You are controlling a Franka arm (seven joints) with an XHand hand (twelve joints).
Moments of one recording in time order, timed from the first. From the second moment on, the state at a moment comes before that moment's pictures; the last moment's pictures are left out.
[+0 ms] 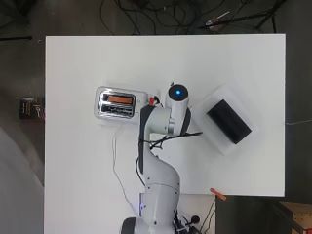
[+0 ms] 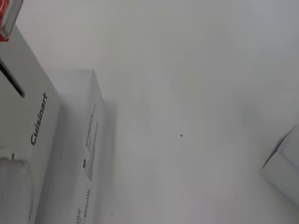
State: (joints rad) arm 0.28 -0.01 -0.43 -2.16 -0.03 1.89 -0.85
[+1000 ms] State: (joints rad) arm 0.21 0.15 -0.37 -2.16 0.05 1.93 -0.99
